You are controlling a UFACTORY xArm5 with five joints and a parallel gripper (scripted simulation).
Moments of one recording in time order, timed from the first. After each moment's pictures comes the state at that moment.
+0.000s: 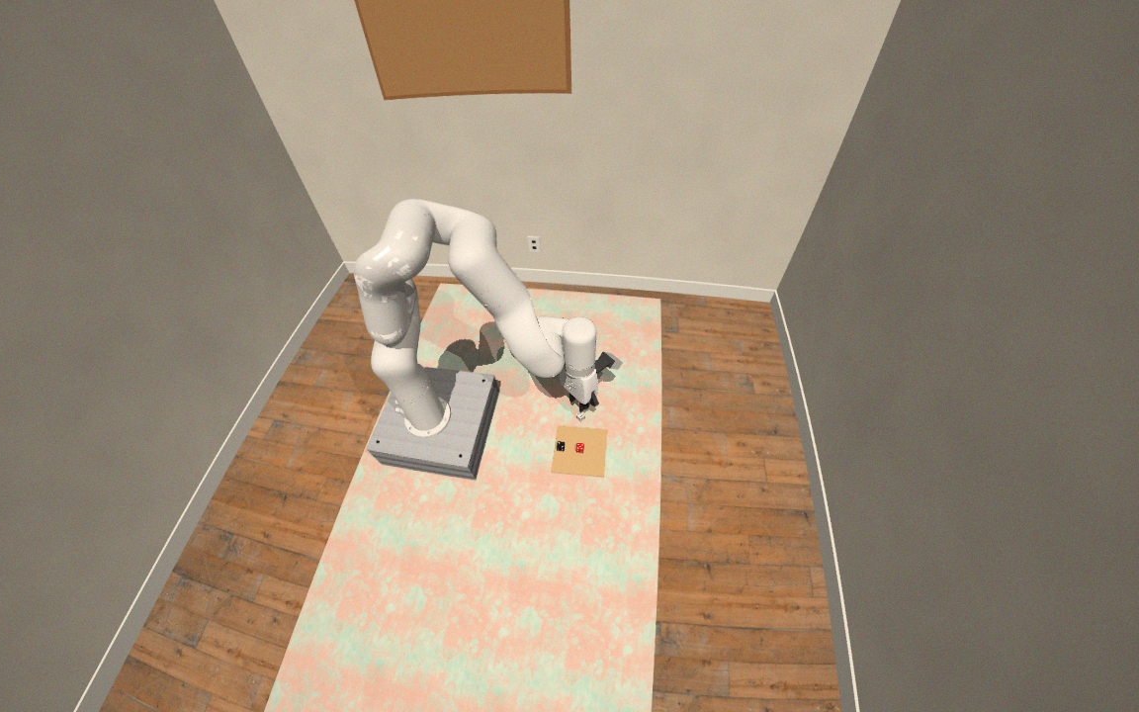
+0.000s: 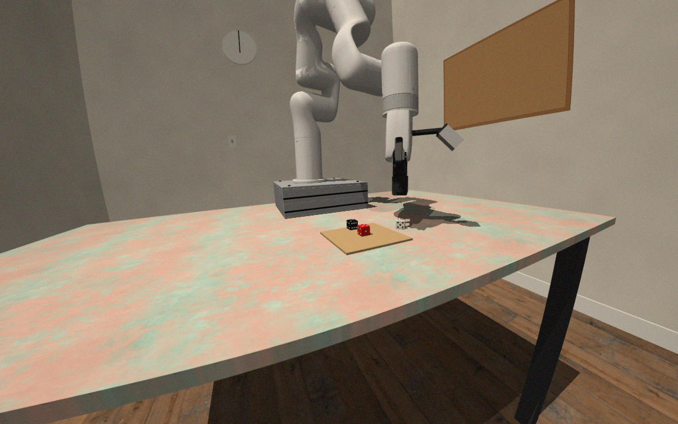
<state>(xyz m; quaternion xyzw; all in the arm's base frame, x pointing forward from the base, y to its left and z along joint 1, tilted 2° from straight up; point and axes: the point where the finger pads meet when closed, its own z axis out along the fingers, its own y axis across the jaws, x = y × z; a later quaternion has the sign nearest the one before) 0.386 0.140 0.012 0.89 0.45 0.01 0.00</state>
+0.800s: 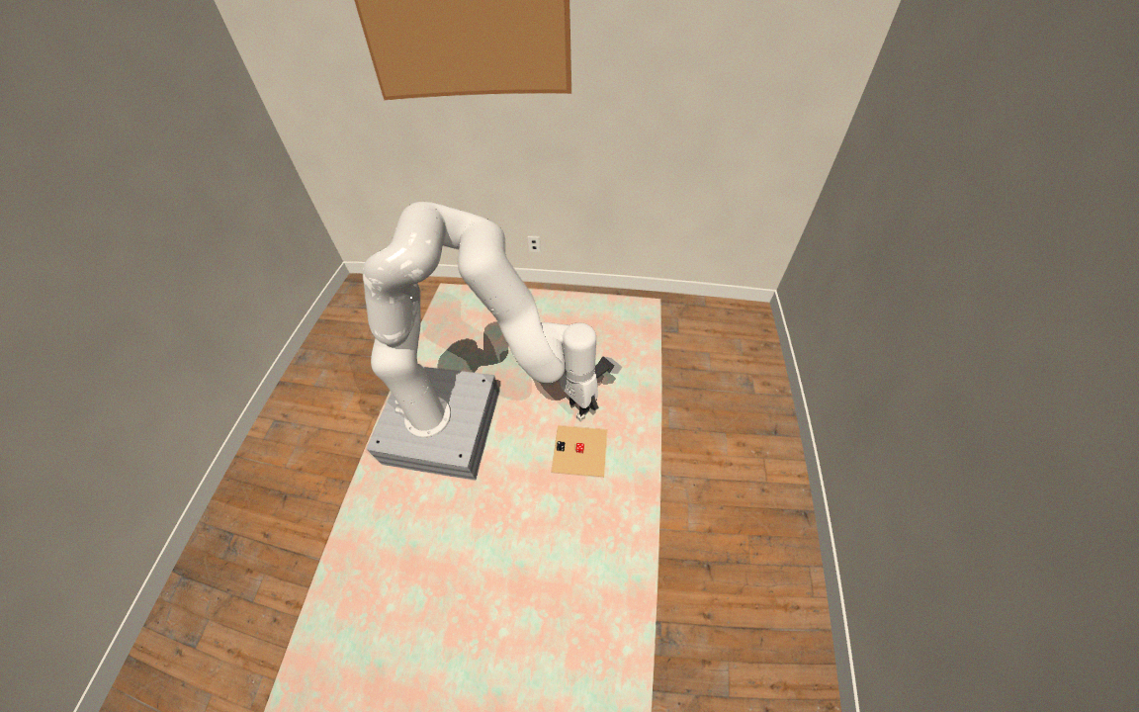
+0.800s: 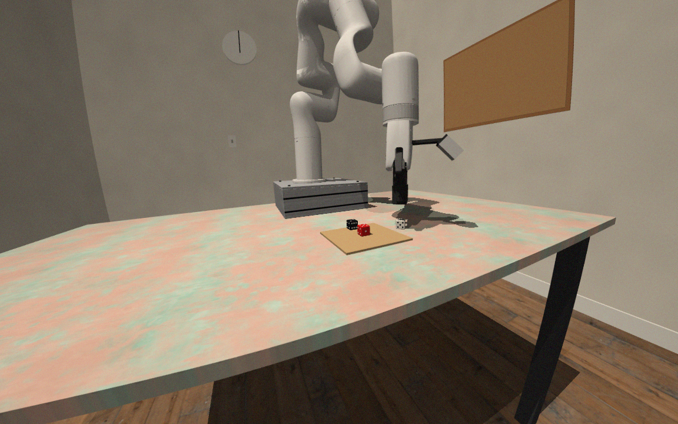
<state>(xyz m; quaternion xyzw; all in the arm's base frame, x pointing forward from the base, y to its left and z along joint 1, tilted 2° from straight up) 0.386 0.140 -0.007 0.89 0.45 0.01 0.00</state>
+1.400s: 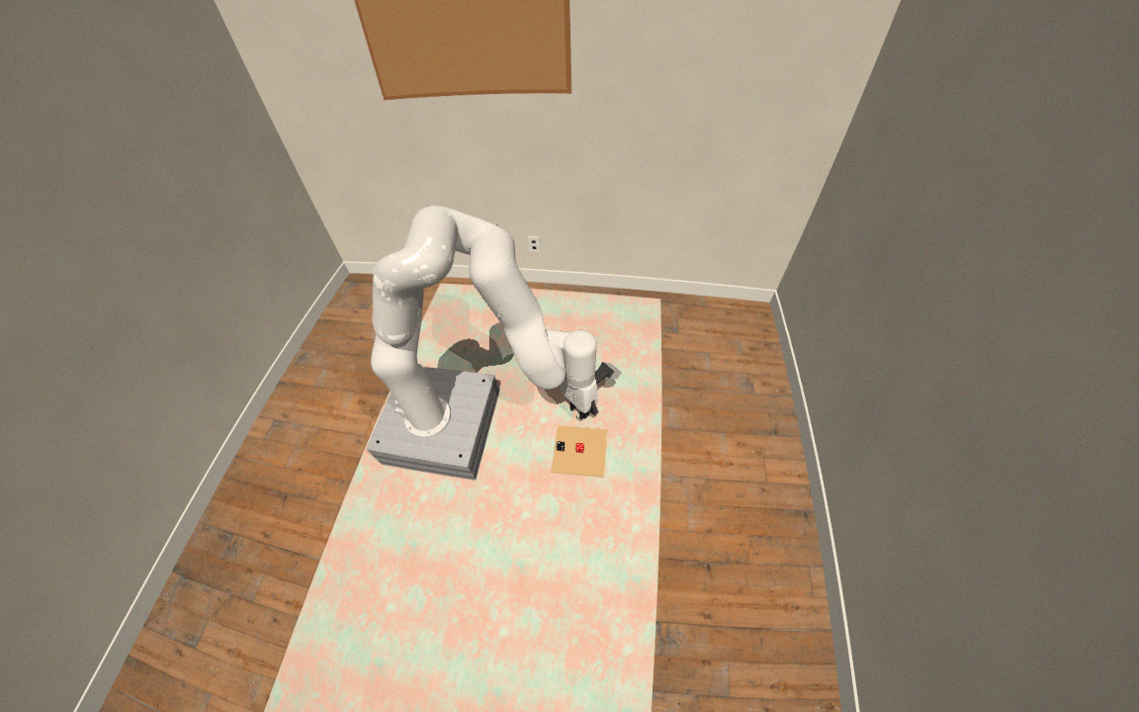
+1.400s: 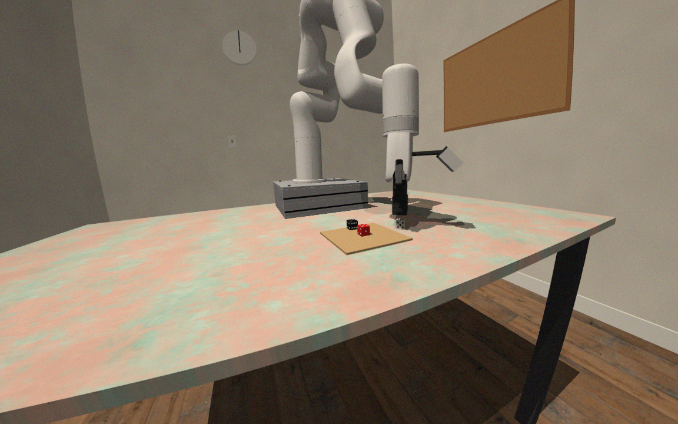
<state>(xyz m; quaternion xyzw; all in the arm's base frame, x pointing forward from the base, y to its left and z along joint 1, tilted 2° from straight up) 0.387 0.140 -0.030 0.89 0.45 0.01 0.00</state>
